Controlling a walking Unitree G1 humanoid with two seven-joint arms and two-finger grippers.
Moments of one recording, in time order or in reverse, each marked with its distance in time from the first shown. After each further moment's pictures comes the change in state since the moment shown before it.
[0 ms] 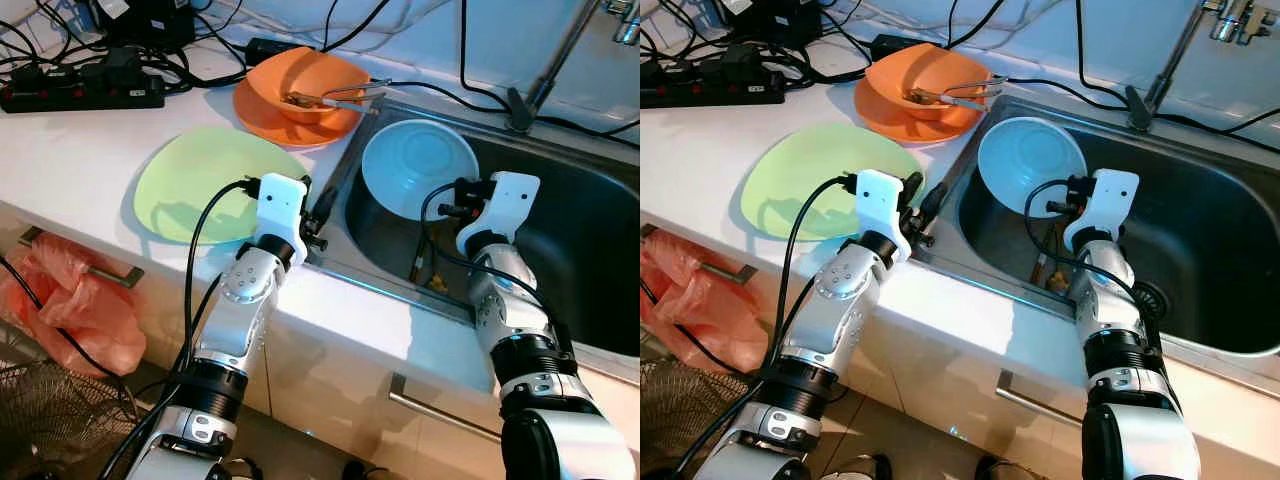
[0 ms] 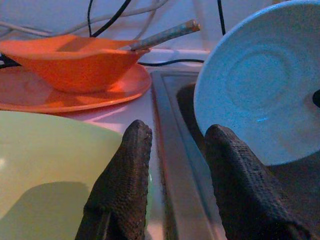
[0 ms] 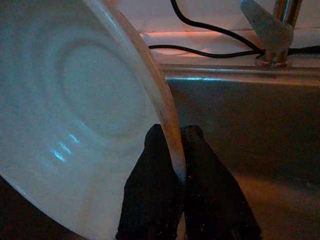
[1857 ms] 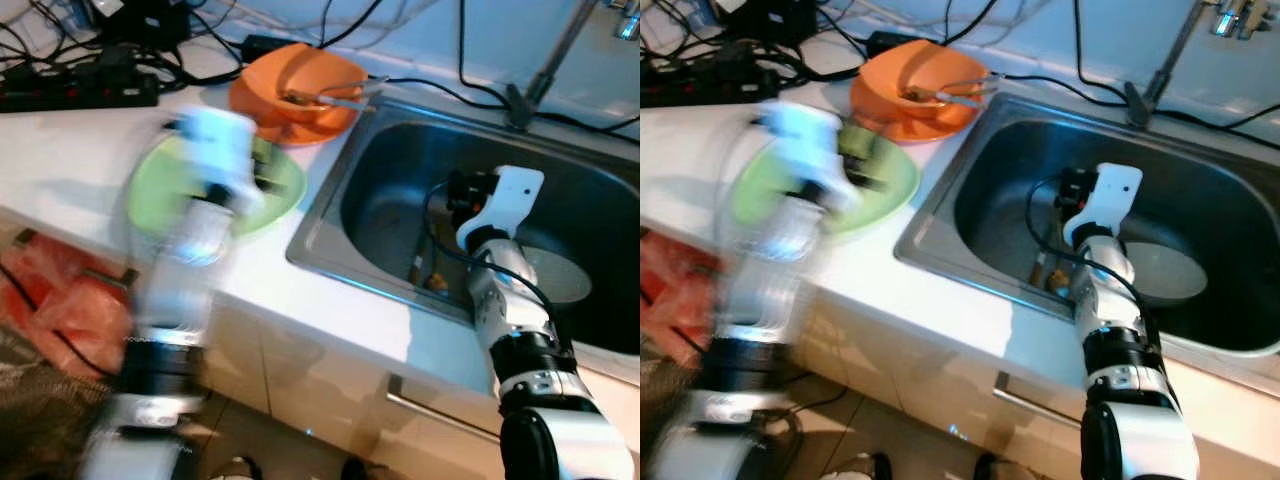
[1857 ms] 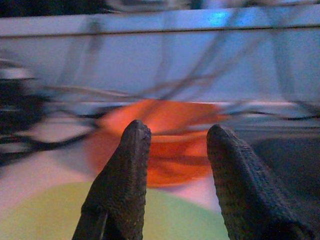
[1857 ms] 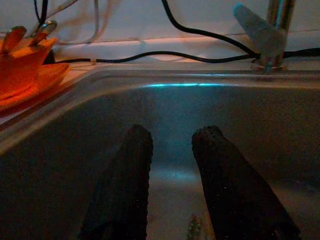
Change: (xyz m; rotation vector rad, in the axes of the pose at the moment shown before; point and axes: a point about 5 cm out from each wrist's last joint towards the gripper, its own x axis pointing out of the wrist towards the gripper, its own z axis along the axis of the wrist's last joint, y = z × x) left arm -0.022 0.084 0.078 0.121 -0.142 0.251; right arm 0.002 0.004 0.006 0.023 -0.024 0.008
